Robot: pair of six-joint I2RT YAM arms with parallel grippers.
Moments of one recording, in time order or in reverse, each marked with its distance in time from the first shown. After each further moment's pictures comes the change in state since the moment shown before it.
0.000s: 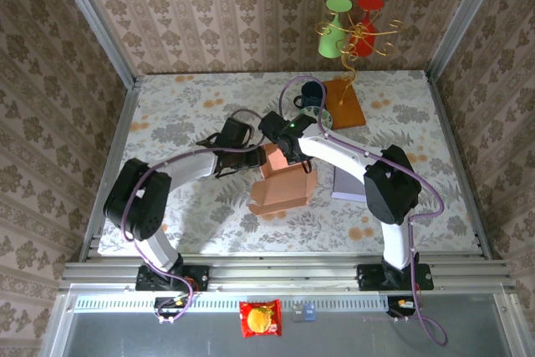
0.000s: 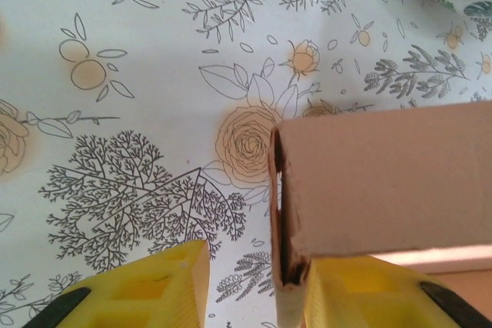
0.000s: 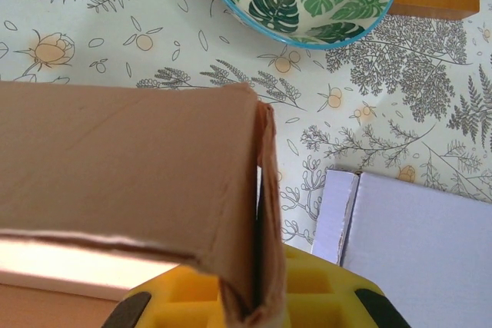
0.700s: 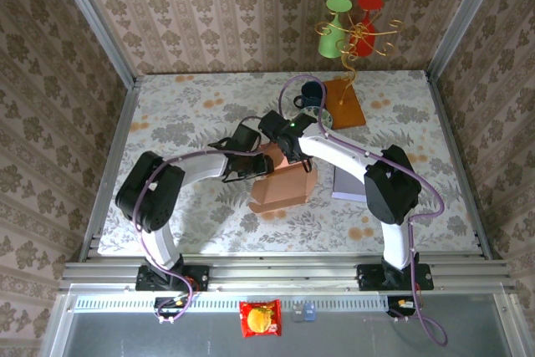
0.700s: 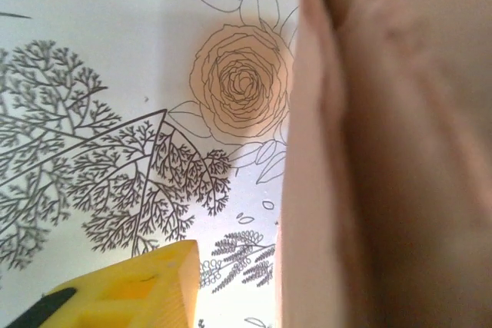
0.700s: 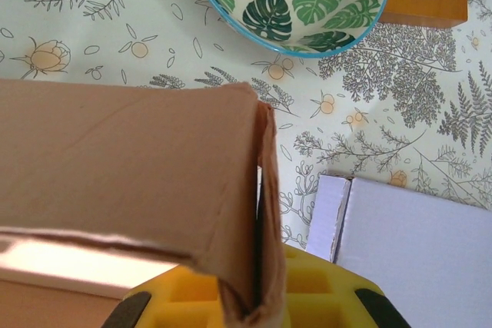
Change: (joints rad) left arm -0.048 0.071 -0.003 -0.006 0.045 -0.086; right arm 0.000 0.000 0.005 0.000 0.019 -0.007
